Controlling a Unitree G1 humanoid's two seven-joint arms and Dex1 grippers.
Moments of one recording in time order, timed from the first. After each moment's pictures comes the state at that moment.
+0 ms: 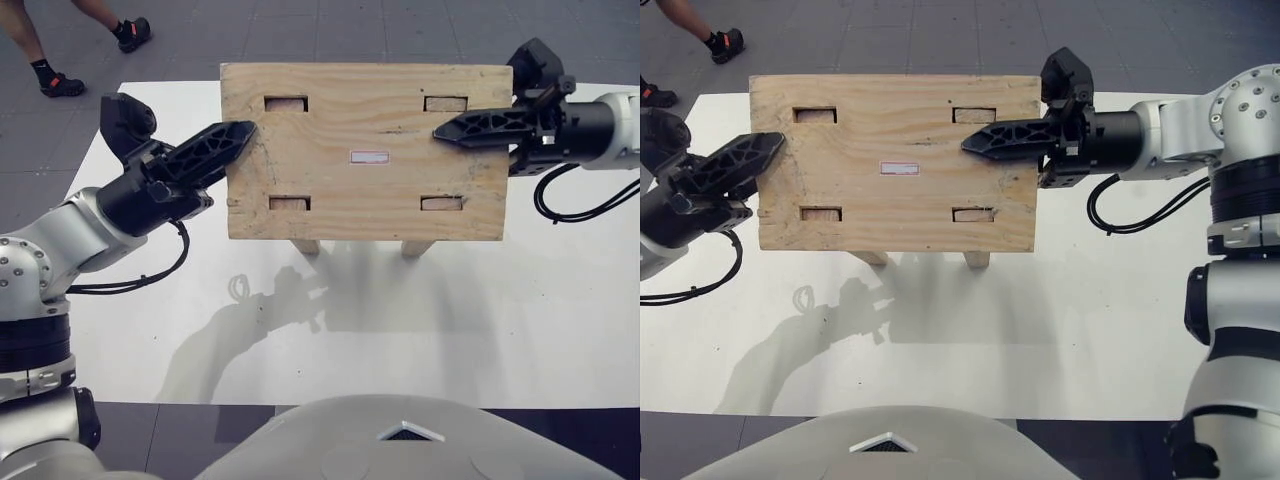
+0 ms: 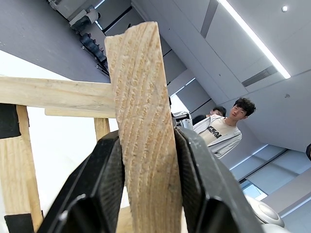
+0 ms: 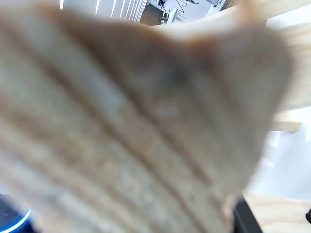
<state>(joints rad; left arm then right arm) -0.17 0.89 0.19 -0.09 -1.97 0.95 -0.41 -0.99 -0.81 0.31 0.57 1.67 1.57 0.73</state>
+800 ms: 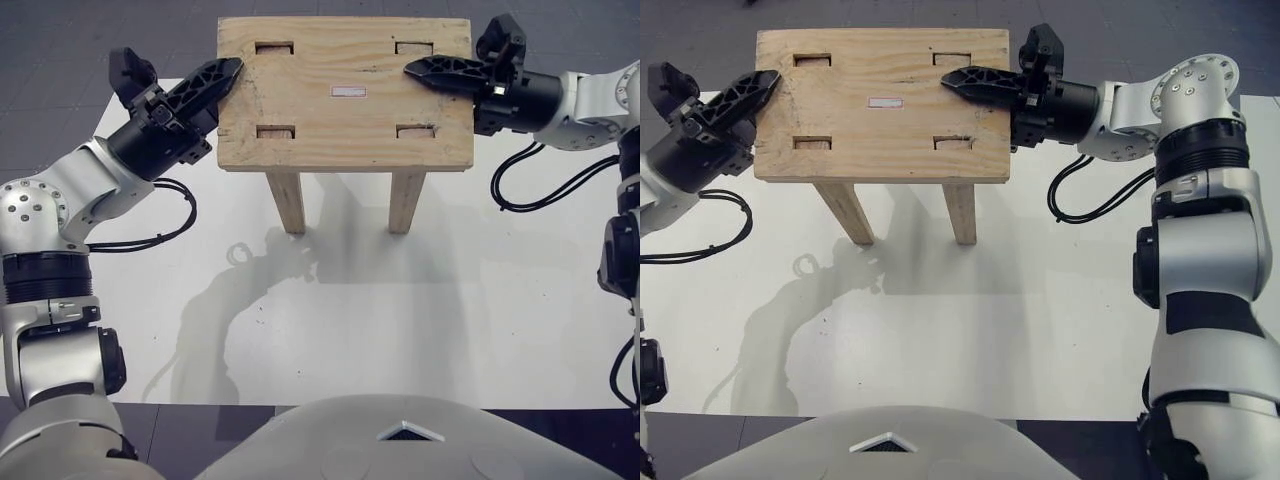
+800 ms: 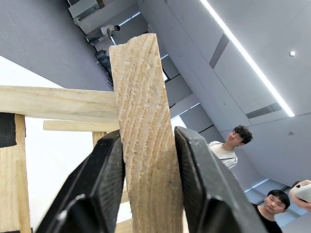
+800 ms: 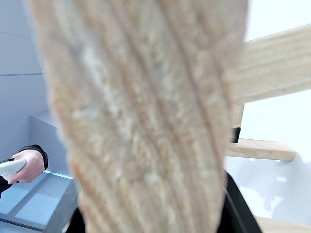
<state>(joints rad) -0.48 0.80 0.11 0.30 -1.85 1.00 -0.37 -1.16 -0.59 0.21 1.00 1.36 1.42 0.82</state>
